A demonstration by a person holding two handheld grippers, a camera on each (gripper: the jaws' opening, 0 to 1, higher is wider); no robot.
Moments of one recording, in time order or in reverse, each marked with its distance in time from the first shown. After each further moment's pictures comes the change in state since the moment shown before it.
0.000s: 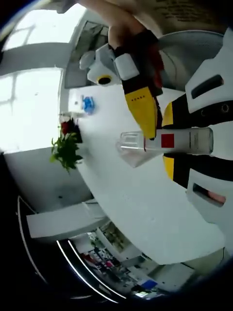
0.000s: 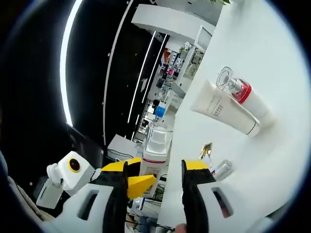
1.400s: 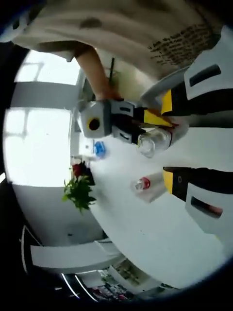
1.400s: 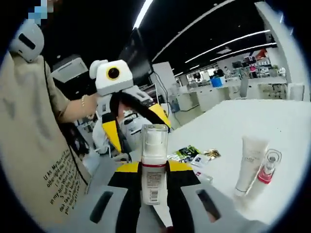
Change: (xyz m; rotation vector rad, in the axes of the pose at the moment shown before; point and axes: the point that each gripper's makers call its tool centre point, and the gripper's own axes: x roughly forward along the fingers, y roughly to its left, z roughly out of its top) left arm -0.040 -0.040 0.018 0.074 -0.067 -0.433; right arm -0.046 0.027 -0.042 -0.945 0.636 0.387
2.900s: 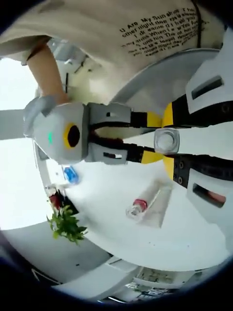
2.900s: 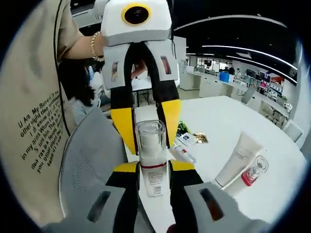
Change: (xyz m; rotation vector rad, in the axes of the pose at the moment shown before) left arm 0.060 -0.026 -0.025 0.236 0.306 -0.104; right arm -0.014 -0.012 -0.057 -0.214 0.249 -0.132
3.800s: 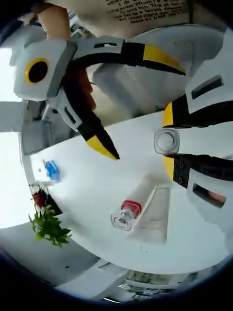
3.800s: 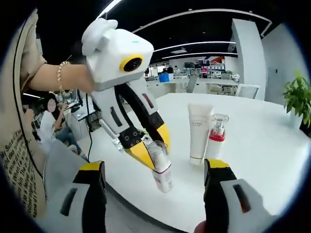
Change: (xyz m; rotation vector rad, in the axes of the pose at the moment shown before) left arm 0.069 0.042 -0.029 -0.036 0.137 0.009; right arm -0.026 -0.031 -0.026 0.366 -0.137 -0.452
